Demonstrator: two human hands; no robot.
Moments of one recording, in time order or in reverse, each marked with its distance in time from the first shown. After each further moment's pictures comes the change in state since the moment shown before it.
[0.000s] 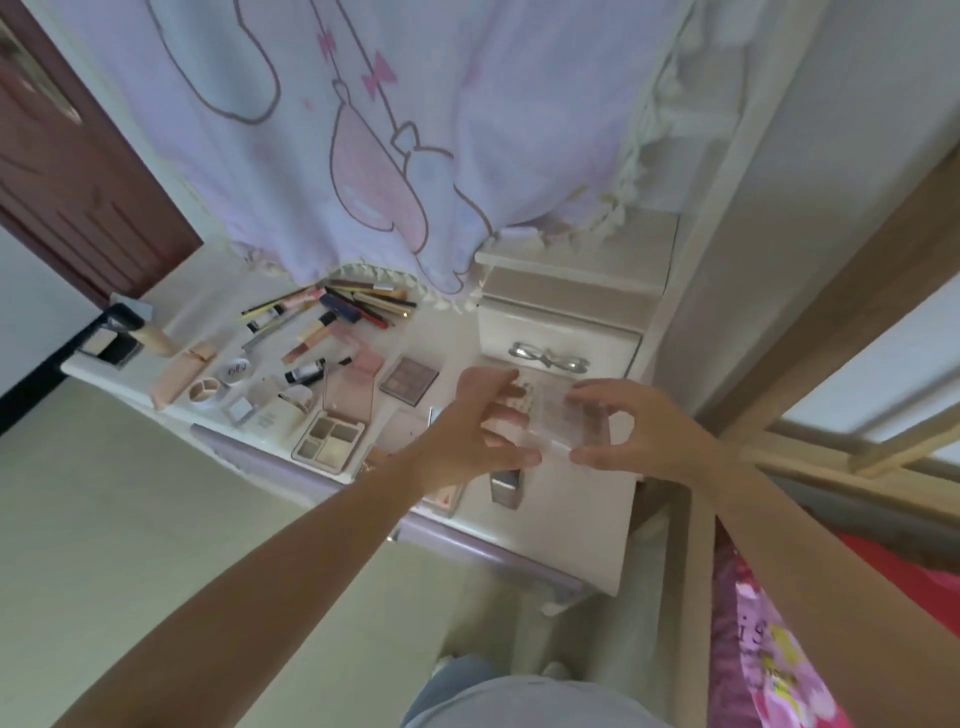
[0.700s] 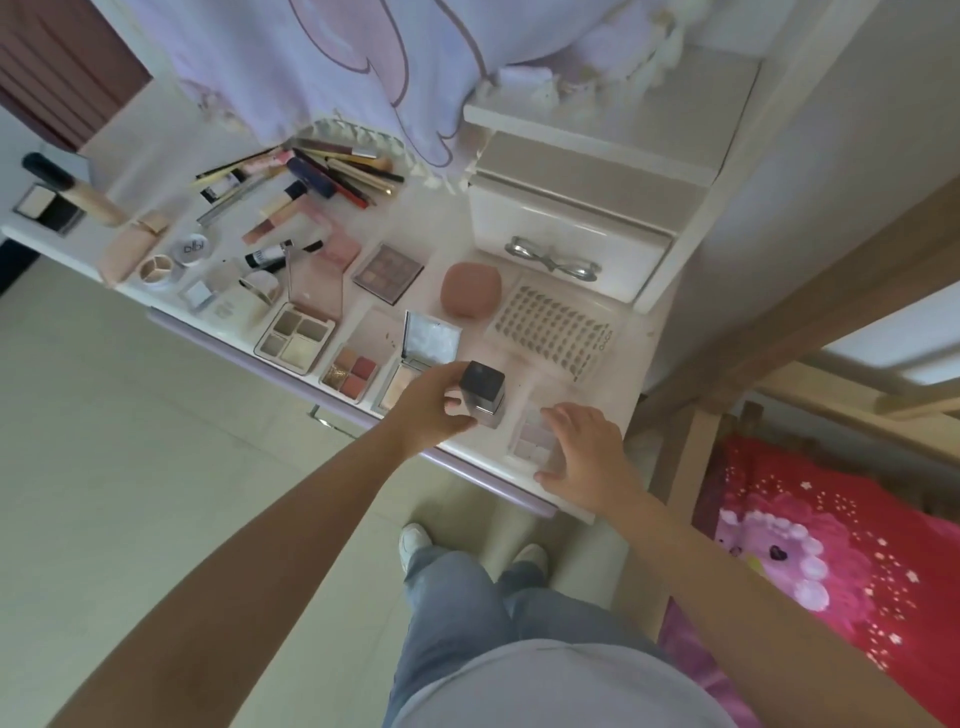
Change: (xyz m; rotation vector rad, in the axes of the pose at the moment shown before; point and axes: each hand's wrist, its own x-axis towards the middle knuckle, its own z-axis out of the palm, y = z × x) left_hand 0.021 -0.099 0.027 0.283 0.149 -0.228; right_hand -0.006 0.101 0.112 -0.420 -0.131 0.081
